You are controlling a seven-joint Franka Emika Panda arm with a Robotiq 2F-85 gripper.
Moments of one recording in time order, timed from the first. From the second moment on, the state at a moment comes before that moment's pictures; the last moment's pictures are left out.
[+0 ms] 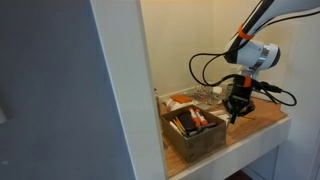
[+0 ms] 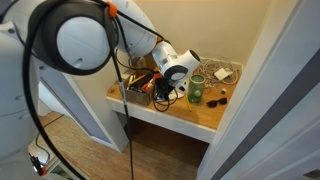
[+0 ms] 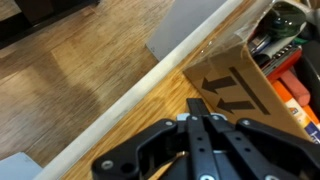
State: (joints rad) arm -0.18 0.59 -0.04 -1.84 0.55 2.03 0.04
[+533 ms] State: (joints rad) arm -0.19 0.67 -0.02 -1.75 0.61 2.04 0.03
